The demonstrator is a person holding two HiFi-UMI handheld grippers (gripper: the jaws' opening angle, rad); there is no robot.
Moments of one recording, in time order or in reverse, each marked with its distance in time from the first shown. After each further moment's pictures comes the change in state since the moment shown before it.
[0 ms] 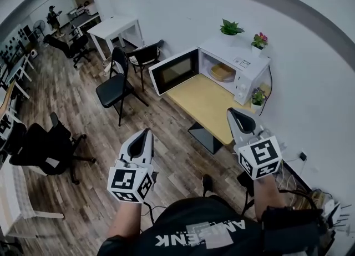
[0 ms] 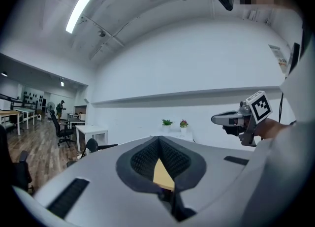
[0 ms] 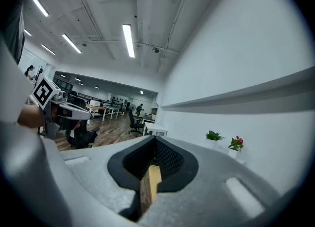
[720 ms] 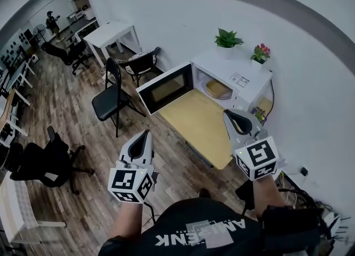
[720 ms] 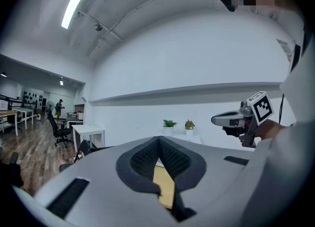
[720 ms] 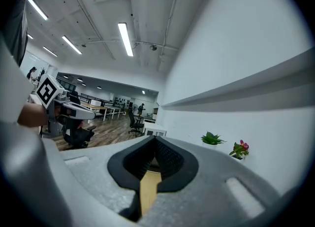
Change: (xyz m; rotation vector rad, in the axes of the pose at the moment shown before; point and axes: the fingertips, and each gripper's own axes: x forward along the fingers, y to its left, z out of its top) left arm 0.155 -0.006 0.020 0.000 0.019 0.013; right arm 0.093 -0.119 -0.009 -0.005 -0.001 0.044
